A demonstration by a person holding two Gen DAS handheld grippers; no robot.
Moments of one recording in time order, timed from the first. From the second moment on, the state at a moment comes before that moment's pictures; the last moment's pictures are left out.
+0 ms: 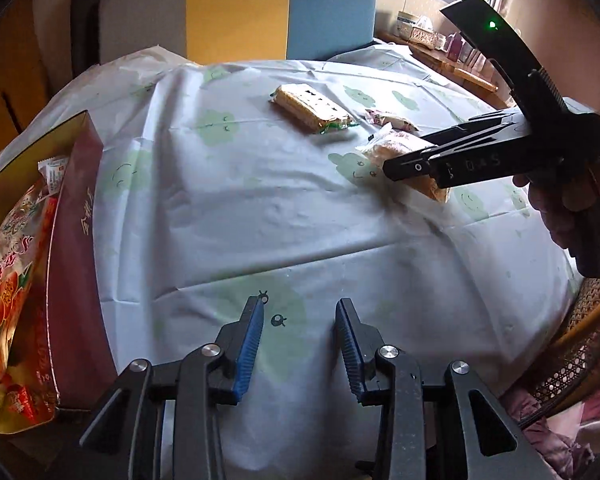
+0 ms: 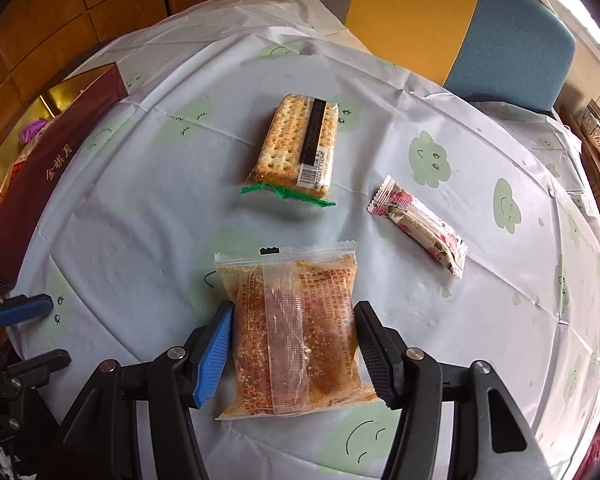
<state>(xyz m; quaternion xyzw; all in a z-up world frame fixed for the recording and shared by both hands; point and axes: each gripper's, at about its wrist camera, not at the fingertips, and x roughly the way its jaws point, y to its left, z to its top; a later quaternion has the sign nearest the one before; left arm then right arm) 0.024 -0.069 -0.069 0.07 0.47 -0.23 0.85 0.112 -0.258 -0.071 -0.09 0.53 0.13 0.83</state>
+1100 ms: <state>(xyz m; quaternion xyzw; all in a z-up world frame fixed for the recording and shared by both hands) 0.018 -0.041 -0.072 0.03 0.44 -0.30 0.85 0.133 -0.047 0.040 -0.10 0.49 0.45 0.74</state>
